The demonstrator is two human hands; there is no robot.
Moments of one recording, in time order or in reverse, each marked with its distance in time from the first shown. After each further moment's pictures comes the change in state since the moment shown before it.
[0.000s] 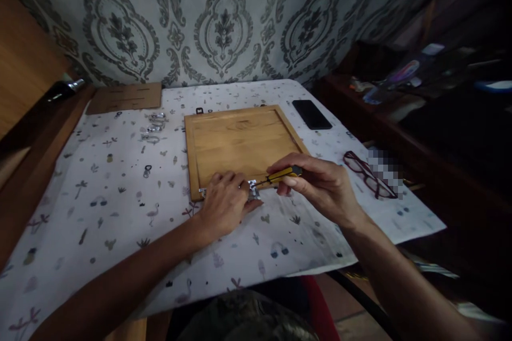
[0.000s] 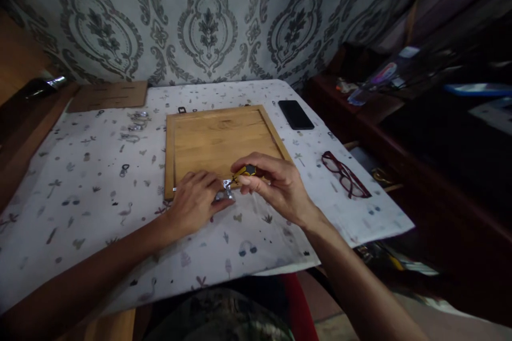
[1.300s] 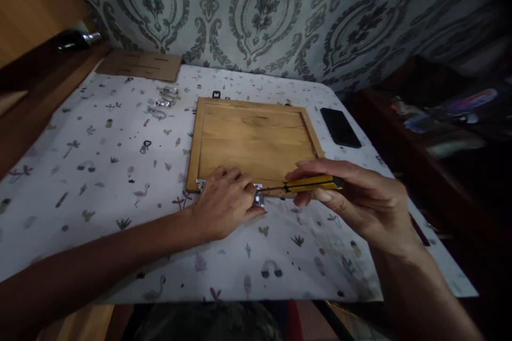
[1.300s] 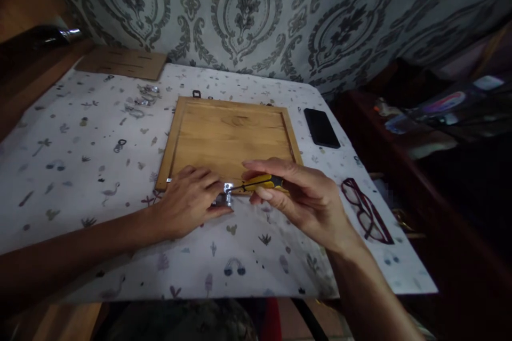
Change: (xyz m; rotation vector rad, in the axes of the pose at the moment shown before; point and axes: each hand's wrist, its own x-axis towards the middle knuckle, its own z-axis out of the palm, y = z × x) left_hand 0.003 0.006 -0.006 -0.009 -0.070 -0.024; right_hand 0.015 0.007 -0.026 0.008 -0.189 -0.154
